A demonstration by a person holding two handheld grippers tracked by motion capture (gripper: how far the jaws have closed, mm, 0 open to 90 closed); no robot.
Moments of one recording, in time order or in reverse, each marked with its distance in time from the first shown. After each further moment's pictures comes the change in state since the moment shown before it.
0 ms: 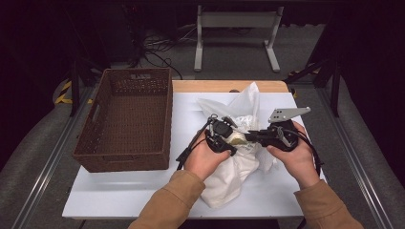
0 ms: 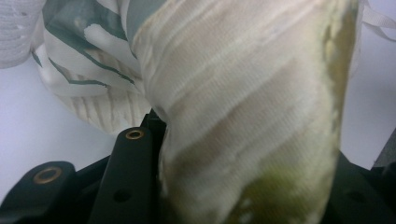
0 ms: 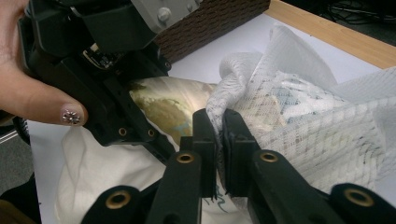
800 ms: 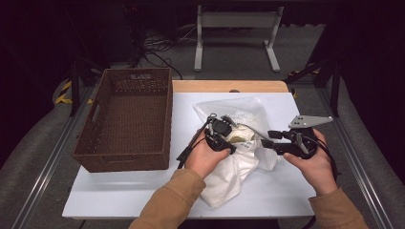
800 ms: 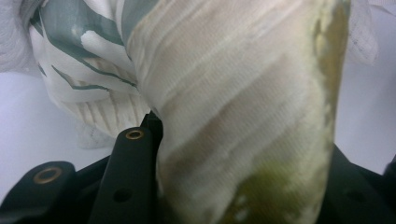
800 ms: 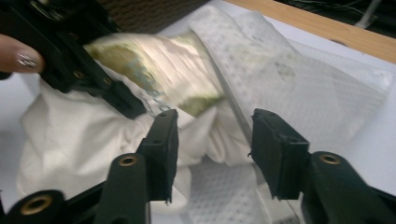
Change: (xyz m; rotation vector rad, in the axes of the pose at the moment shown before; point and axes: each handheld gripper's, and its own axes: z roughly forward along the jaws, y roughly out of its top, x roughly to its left) left arm 0.006 0.001 0.004 -0.012 0.002 -0.008; right arm -0.017 -0.039 -0.032 -0.005 -0.134 0.080
